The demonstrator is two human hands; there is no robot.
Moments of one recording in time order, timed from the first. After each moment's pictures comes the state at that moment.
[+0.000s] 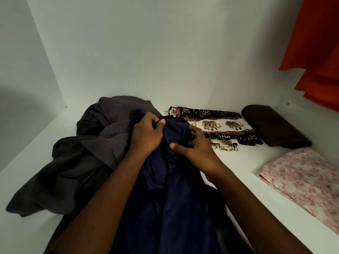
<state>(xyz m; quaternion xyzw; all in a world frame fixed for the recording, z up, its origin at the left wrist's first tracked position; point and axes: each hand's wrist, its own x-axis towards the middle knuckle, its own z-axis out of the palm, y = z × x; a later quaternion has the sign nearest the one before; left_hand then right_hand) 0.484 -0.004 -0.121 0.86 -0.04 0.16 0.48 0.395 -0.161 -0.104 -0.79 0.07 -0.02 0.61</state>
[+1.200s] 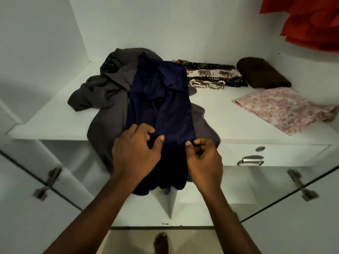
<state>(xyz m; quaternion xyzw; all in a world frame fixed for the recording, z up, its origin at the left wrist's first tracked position) 0.146 0.025 -0.169 0.94 -0.03 0.22 0.27 0.118 -0.149 -0.192 -0.83 0.20 -0.18 0.48</state>
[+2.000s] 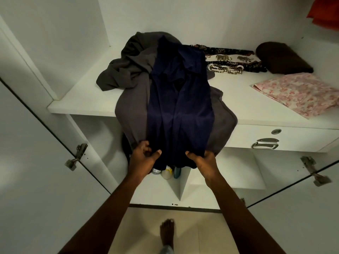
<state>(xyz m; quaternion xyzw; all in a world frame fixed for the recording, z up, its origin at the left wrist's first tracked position) 0.116 0.080 -0.291 0.78 0.13 0.00 0.61 0.113 -0.136 -0.295 -0.71 0.18 0.01 0.68</state>
